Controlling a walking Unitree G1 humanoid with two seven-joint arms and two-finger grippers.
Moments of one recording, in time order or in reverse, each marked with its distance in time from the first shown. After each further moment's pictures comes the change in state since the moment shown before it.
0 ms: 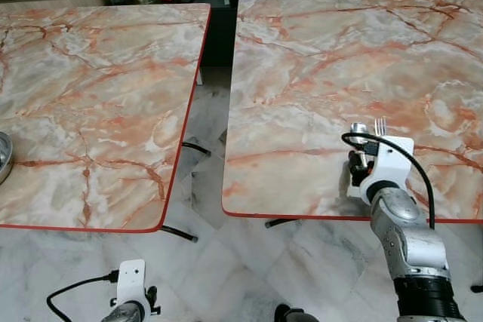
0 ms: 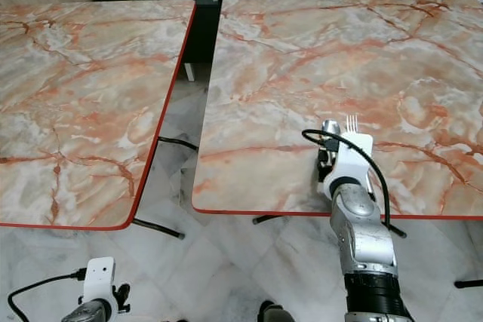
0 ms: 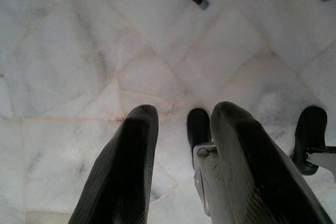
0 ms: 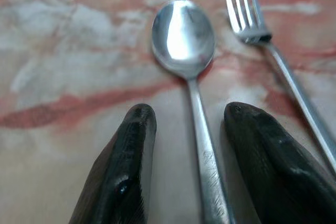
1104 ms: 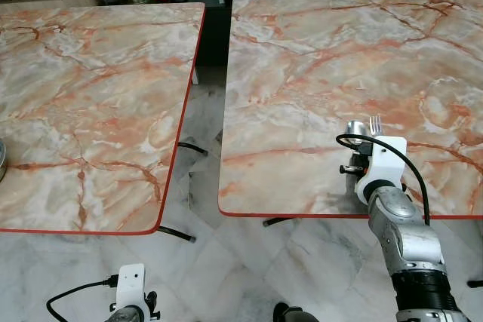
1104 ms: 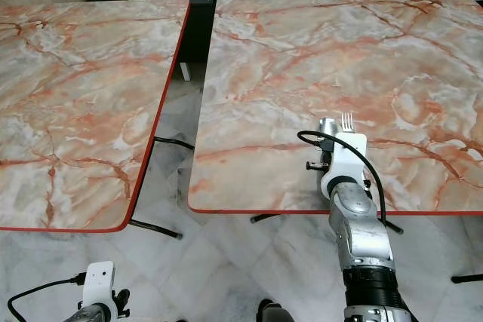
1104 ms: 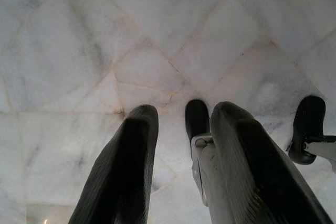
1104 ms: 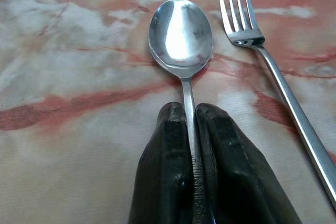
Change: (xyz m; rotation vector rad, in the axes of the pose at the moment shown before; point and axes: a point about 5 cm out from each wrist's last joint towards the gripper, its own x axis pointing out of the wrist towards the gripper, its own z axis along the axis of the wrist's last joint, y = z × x) left arm -0.001 0.001 -0.007 -0.005 0.031 -0.004; right arm 0.005 0.002 0.002 -0.027 -0.008 0.019
